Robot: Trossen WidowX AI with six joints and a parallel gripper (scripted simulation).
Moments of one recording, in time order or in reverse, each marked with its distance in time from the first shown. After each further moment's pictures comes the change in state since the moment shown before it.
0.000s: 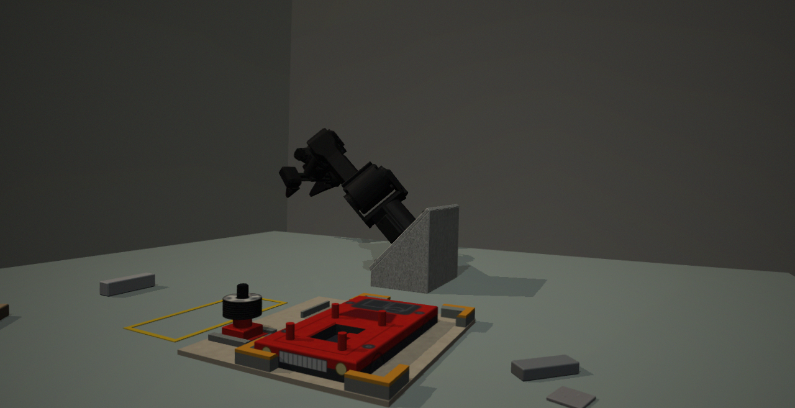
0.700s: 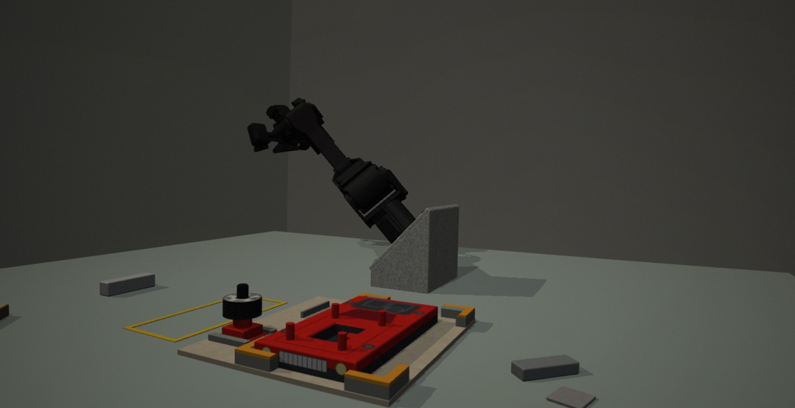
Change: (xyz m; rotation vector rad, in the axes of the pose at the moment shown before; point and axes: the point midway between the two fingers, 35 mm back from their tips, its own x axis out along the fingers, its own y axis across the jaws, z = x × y) arm -0.052 0.084 0.117 -0.008 -0.283 0.056
